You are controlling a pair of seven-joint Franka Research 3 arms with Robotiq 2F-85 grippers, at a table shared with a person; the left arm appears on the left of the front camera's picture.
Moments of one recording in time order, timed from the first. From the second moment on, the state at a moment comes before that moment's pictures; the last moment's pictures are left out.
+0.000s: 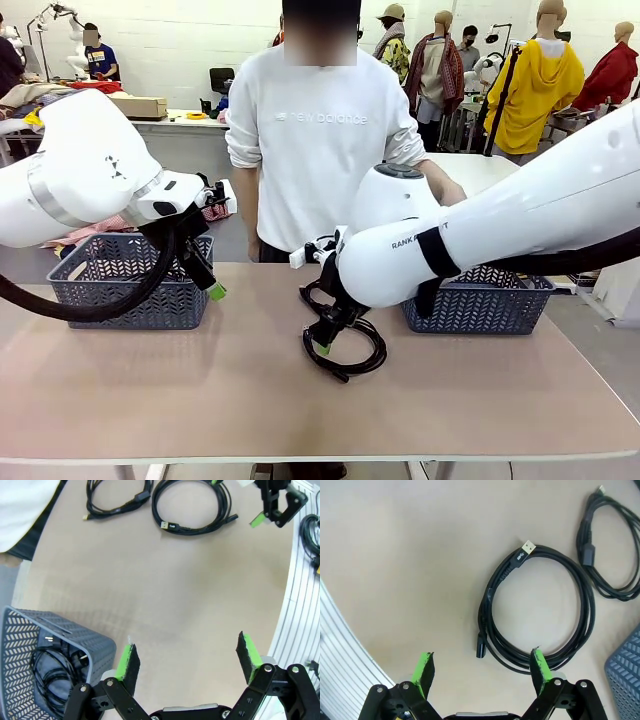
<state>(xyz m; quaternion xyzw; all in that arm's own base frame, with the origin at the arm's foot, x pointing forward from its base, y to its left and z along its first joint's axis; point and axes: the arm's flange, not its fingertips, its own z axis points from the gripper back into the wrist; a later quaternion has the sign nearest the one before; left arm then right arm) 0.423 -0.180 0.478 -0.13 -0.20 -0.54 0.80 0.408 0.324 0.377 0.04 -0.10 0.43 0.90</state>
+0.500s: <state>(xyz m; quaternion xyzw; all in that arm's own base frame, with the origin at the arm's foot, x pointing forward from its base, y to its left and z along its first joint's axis) 0.423 -0.180 0.478 -0.13 -0.20 -0.54 0.80 0.419 0.346 0.348 0.04 -0.08 0.44 0.89</state>
